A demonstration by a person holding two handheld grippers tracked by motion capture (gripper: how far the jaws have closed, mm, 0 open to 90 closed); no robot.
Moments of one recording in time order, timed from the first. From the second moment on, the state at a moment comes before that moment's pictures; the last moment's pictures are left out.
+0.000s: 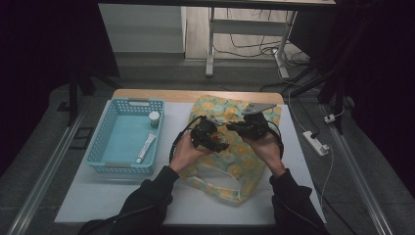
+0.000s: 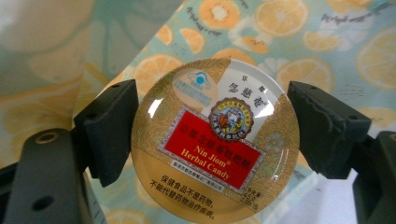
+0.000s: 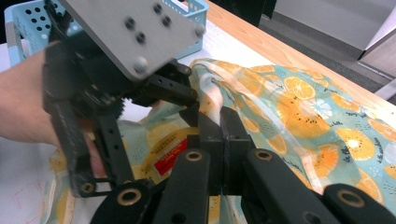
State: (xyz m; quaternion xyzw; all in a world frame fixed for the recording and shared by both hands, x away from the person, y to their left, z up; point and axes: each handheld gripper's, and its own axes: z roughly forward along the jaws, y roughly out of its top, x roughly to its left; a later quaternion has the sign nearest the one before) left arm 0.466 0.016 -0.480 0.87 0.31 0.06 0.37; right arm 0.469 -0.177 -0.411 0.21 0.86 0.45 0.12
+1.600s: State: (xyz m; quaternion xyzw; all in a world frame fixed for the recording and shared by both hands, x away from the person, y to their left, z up) left arm 0.482 0.007 -0.506 0.86 0.32 0.05 0.40; right arm 0.482 -0.180 -0.433 0.23 0.87 0.43 0.12
